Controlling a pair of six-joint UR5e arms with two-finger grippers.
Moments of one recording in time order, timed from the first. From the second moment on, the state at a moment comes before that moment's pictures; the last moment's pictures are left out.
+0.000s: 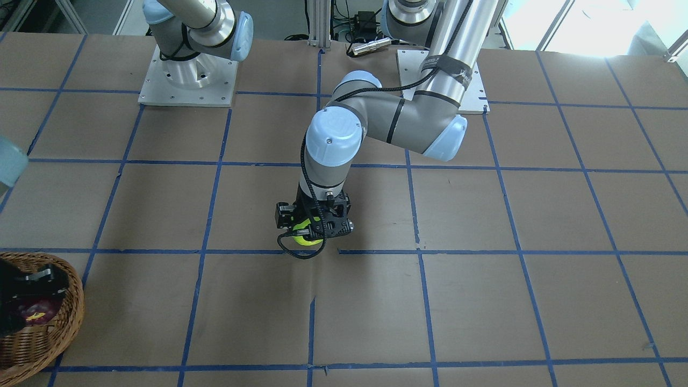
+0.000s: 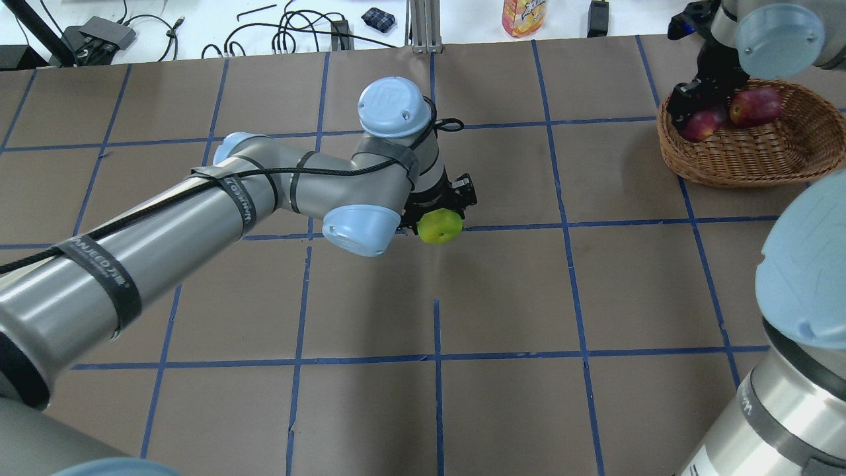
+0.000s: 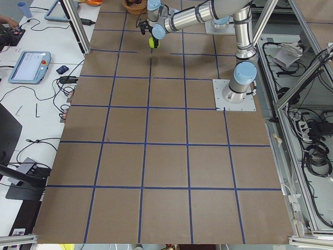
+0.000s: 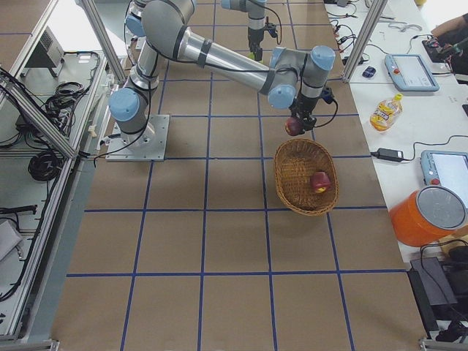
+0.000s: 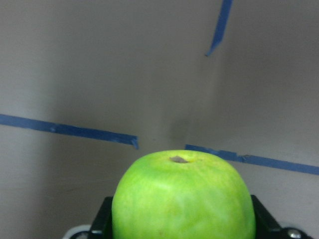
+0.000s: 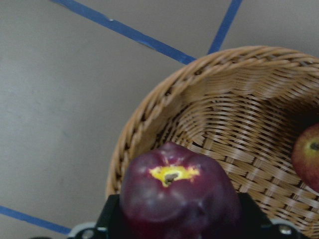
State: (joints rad) left arm -1.98 -2.05 -1.70 -0.87 1.45 -0.67; right arm 1.25 -0.99 1.35 -1.94 -1.67 -0.76
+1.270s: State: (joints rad) left arm -1.69 -1.87 -1.60 -1.18 1.44 -0.21; right arm 1.34 -1.07 1.36 -1.82 -1.61 -0.58
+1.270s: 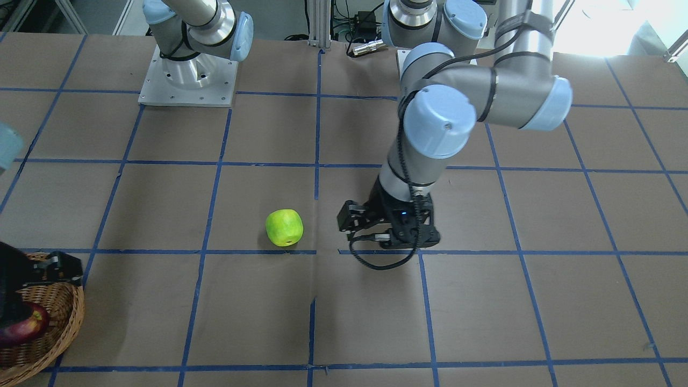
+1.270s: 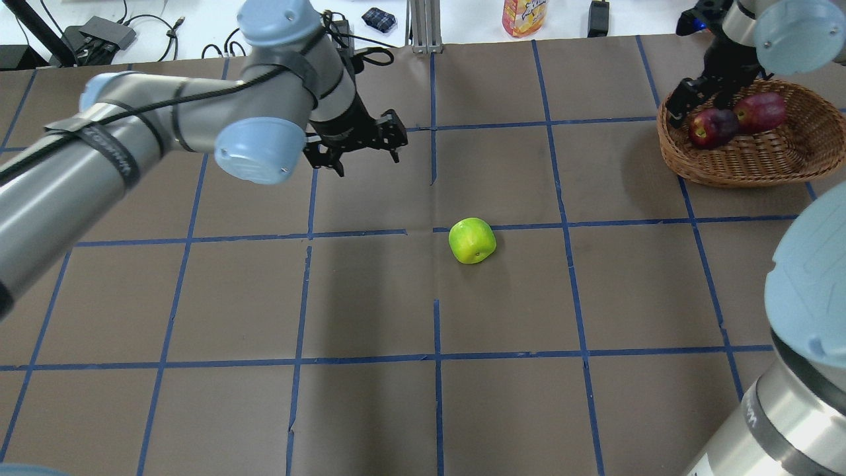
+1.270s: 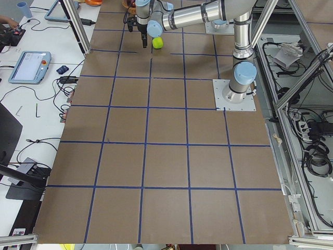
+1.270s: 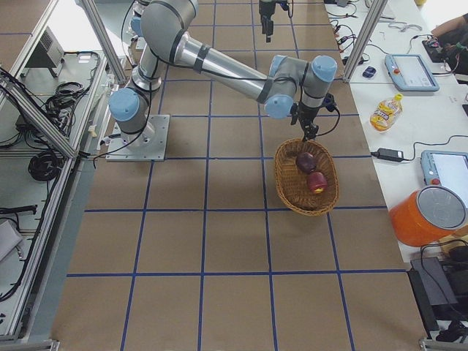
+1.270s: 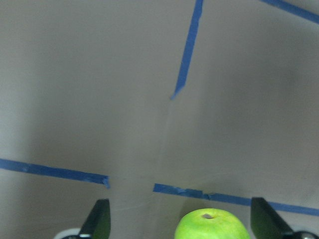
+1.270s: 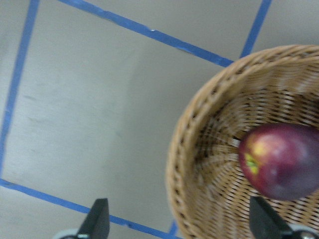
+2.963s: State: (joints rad) left arm -1.55 -1.65 -1.58 -1.46 1.55 0.07; right arm 1.89 -1.09 1.71 -2.12 -1.69 0.14
